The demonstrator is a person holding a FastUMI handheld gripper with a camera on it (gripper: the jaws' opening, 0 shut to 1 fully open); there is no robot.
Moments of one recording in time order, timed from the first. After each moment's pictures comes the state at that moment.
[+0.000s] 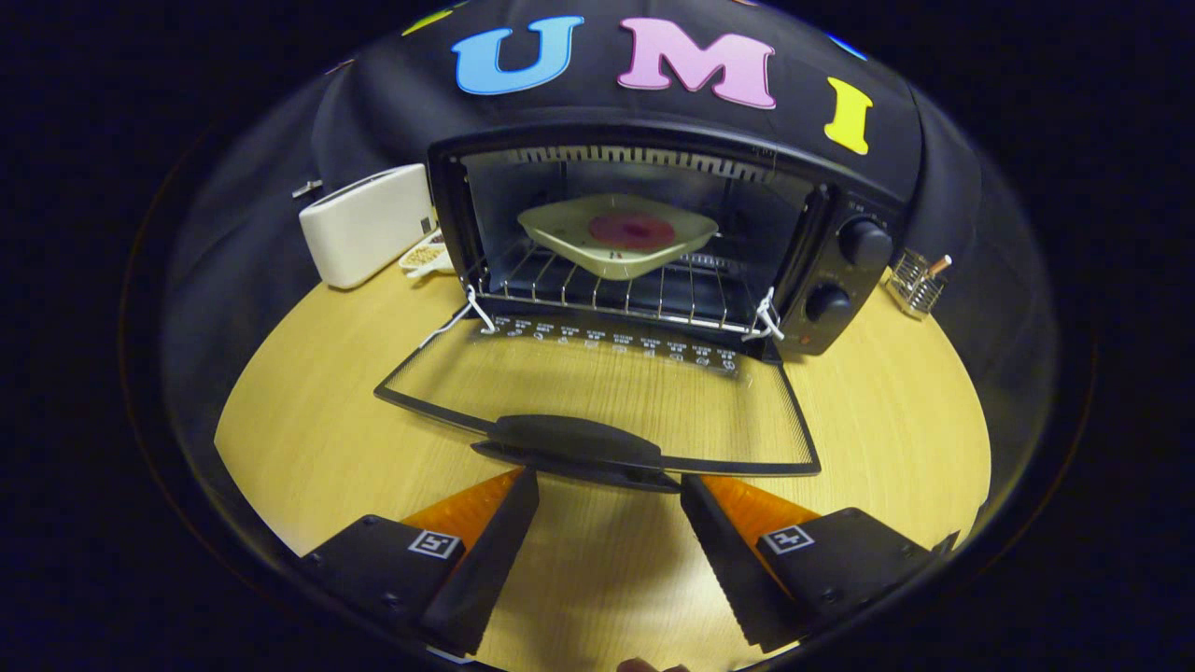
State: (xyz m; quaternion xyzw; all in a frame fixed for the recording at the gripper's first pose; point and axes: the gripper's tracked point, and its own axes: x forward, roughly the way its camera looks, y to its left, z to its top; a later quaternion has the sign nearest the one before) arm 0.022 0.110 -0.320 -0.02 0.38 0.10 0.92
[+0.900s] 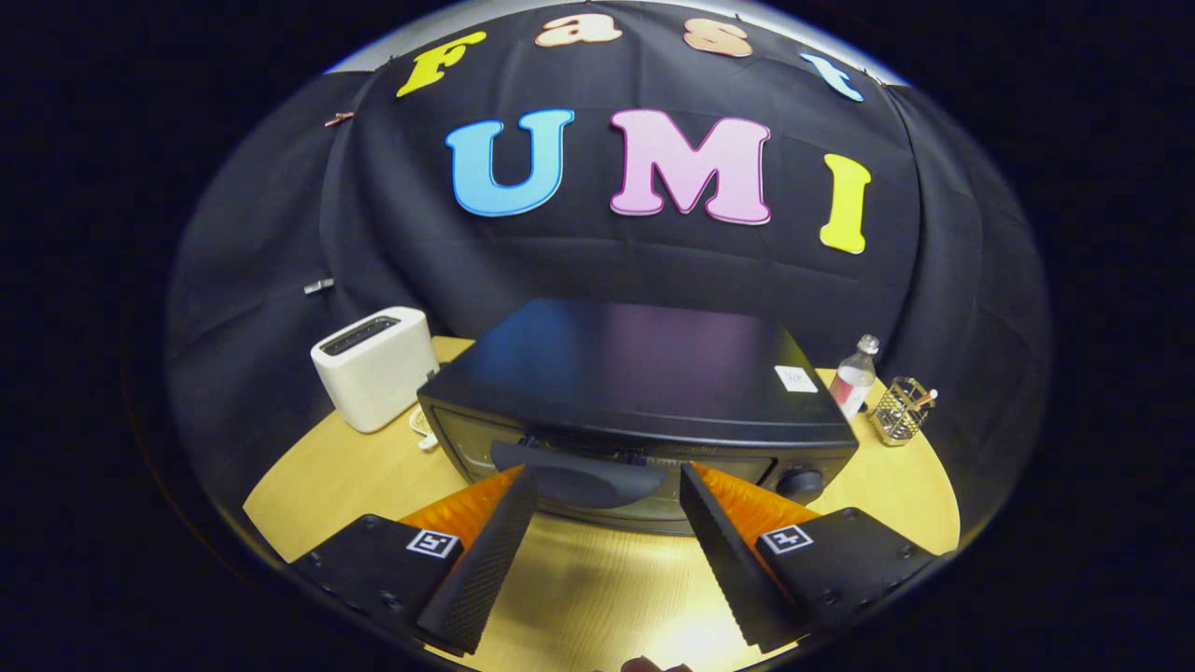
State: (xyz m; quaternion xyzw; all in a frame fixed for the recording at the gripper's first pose) arm 0.129 0.089 -0.165 0.01 0.21 0.11 0.97
